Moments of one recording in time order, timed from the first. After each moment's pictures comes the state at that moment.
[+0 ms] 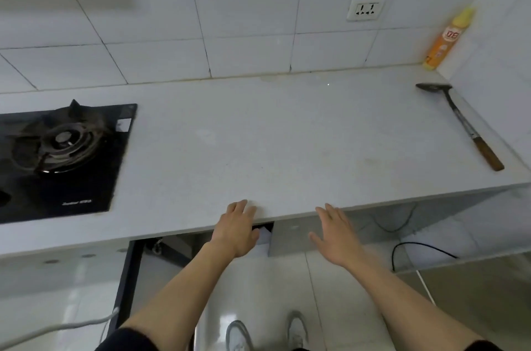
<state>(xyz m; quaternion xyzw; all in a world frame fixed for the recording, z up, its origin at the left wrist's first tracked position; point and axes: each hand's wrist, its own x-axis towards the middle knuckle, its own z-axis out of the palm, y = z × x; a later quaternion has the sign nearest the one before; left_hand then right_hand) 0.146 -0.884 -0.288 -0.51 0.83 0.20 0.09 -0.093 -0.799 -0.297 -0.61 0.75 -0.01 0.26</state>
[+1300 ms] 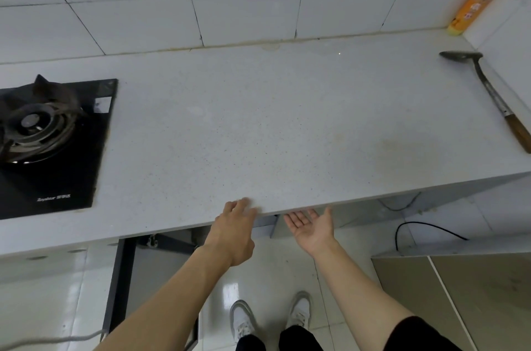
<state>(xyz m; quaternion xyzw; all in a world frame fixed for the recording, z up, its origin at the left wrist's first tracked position) 0.164 -0.896 -0.325 -0.47 0.85 0.20 0.13 -0.029 -0.863 -0.379 0.27 0.45 -0.61 0.59</state>
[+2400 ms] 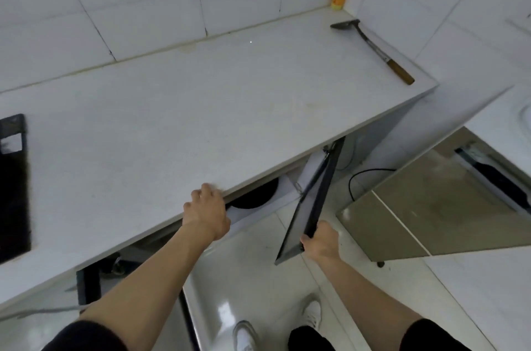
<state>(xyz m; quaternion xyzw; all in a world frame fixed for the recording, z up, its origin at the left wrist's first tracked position) 0.139 -0.883 -0.321 -0.46 0.86 0.11 0.19 -0.035 -0.697 -0.372 -0.15 0.91 -0.23 0.32</state>
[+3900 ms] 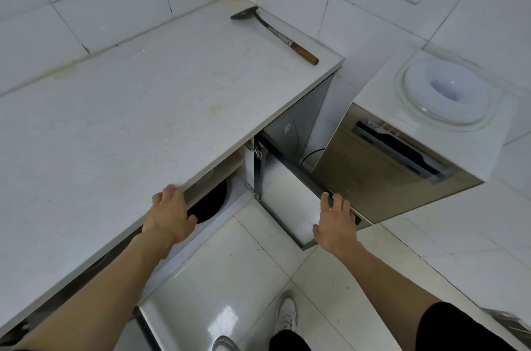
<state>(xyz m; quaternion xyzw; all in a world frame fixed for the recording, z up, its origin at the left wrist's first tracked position) -0.001 -0.849 -0.325 -0.39 0.90 0.14 0.14 -0.212 -0.564 -0.376 -0.27 0.95 0.03 0.18</state>
